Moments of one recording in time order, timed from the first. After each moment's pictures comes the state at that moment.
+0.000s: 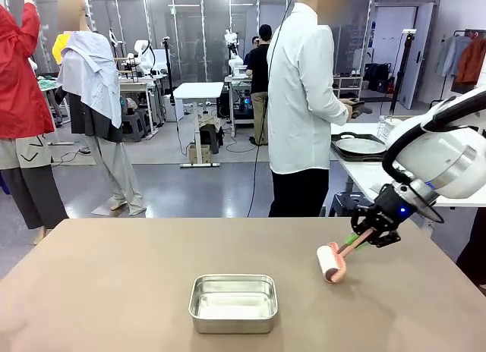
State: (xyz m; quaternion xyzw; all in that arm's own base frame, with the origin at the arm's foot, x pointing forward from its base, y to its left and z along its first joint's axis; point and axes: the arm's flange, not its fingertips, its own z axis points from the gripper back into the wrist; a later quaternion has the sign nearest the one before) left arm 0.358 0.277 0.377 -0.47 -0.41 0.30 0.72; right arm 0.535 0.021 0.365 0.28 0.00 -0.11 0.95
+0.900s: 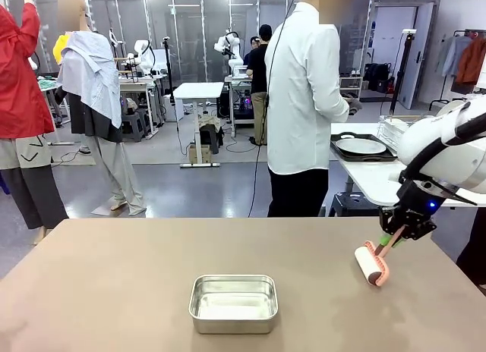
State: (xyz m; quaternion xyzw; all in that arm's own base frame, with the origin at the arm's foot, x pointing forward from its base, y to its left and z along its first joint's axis) left arm 0.358 0.277 0.377 -0.47 -0.41 0.30 0.72; right arm 0.515 -0.007 0.393 0.14 -0.07 -0.03 0.99
